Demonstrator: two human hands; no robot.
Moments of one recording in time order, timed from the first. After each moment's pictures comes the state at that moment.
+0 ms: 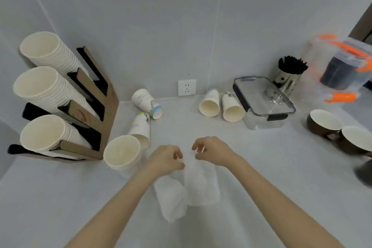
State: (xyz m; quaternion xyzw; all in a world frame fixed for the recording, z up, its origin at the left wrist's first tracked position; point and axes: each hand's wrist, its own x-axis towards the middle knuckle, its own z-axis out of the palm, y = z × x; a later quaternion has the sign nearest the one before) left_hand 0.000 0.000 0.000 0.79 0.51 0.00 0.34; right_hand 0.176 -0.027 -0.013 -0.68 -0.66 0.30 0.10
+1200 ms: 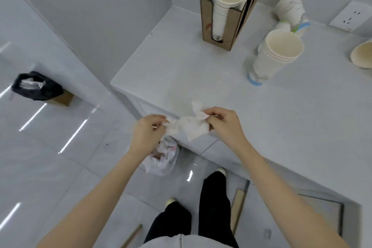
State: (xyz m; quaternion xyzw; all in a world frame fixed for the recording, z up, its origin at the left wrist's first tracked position) left_hand -0.317 -0.232 -0.091 0.49 0.76 0.31 0.29; right_hand -0.122 -0.166 -0.074 -0.55 -0.57 0.55 0.27
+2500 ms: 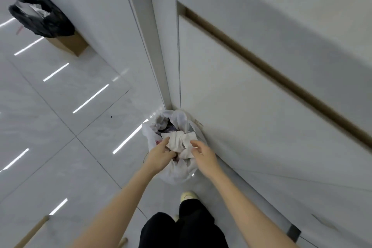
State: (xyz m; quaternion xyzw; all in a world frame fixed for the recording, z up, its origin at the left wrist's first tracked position) left_hand -0.396 -0.265 -0.480 0.23 0.78 0.23 0.53; right_hand -0.262 -0.195 -0.508 -0.52 -0.61 0.60 0.02
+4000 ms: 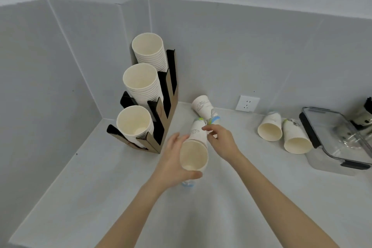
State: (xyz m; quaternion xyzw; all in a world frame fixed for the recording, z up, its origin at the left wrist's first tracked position) left_hand -0.140 0.007 0.001 0.71 0.53 0.30 0.35; right_hand 0.034 0.069 -0.001 -0.64 -0.65 0.29 0.29
